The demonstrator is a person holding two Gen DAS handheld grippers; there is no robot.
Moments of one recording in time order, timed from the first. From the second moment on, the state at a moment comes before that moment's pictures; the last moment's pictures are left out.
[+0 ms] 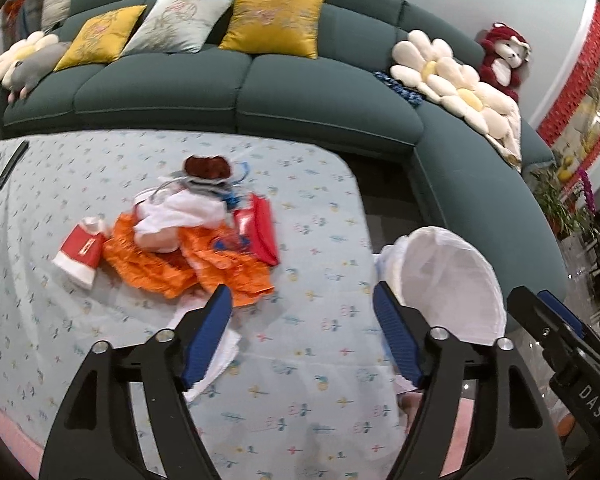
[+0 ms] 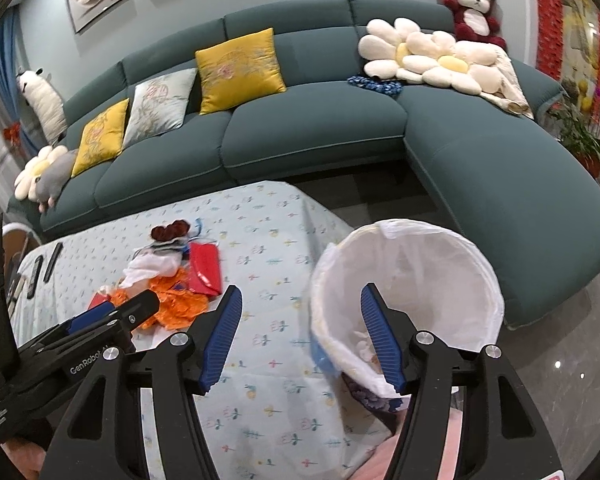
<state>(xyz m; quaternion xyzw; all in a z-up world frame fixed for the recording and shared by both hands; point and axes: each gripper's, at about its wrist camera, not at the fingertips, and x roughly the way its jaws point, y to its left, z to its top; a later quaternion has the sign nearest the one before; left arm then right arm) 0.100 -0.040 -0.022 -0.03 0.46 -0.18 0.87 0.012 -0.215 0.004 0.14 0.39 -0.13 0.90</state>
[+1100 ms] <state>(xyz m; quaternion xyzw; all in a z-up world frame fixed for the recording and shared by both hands) 0.128 0.048 -0.151 -0.03 0.59 -0.16 0.79 0.082 -0.120 -0.084 0.11 0.50 -0.07 0.85</state>
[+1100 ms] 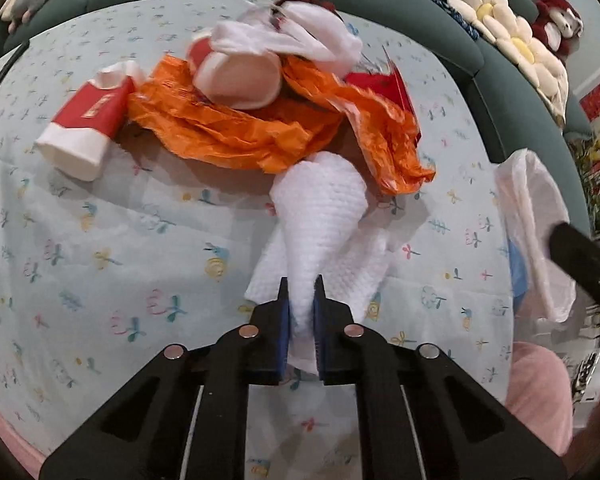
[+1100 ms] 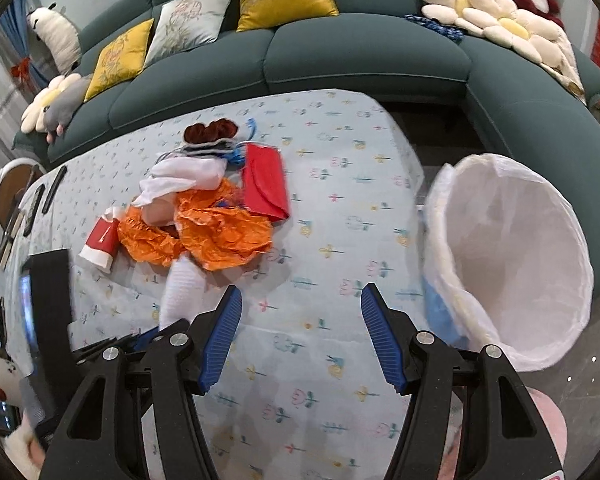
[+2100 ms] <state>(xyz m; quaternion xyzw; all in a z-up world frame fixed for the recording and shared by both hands) 0.175 0.095 -0.090 -0.07 0.54 -0.11 0.83 0.177 -0.064 -0.140 0.07 0.56 -0.03 0.83</state>
